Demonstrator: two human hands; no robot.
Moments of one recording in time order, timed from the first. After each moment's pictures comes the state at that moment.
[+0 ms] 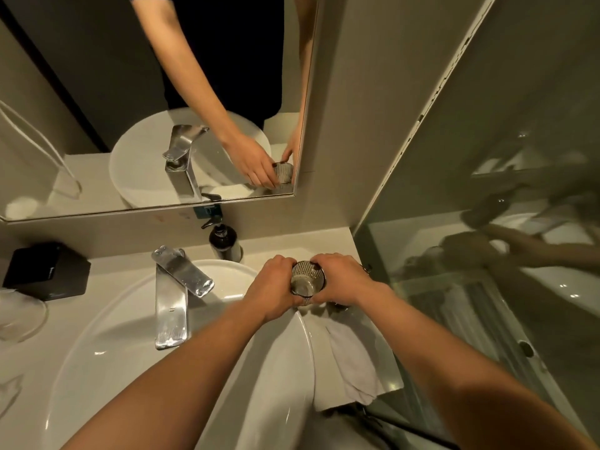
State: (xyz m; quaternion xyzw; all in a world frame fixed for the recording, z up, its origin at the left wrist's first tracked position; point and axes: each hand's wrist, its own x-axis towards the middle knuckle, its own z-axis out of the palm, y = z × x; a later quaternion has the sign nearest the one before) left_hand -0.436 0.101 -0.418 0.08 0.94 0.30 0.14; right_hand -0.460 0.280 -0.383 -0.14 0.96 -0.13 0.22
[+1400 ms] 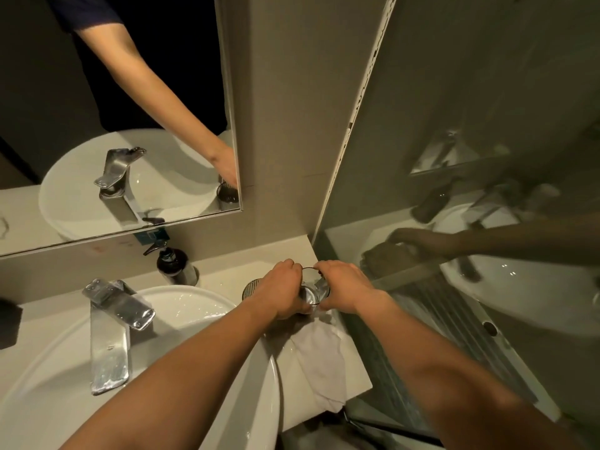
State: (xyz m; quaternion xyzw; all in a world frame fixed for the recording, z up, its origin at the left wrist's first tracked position) left_hand -0.466 0.195 -0.407 0.20 0.95 0.19 0.17; right_hand -0.451 0.366 -0.383 -0.08 0.97 -0.09 0.19
